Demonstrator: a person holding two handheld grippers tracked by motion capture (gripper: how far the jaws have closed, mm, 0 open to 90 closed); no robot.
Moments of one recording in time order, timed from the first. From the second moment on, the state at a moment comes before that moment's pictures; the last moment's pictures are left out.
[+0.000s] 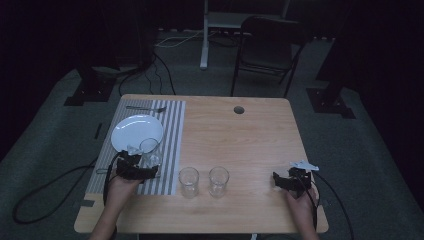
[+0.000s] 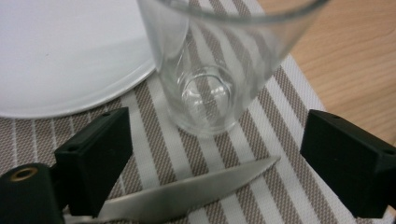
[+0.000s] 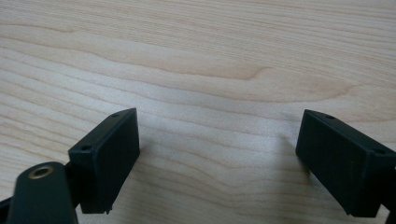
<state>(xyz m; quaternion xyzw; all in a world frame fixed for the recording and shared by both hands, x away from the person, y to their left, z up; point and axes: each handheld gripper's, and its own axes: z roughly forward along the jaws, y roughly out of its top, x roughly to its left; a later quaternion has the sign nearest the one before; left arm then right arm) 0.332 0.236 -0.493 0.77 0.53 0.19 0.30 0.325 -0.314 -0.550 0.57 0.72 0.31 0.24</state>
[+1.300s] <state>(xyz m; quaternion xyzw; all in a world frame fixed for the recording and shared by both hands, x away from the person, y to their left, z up) 0.262 0.317 -0.539 0.71 0.60 0.25 0.27 0.325 -0.314 -0.550 0.57 0.72 0.31 0.24</state>
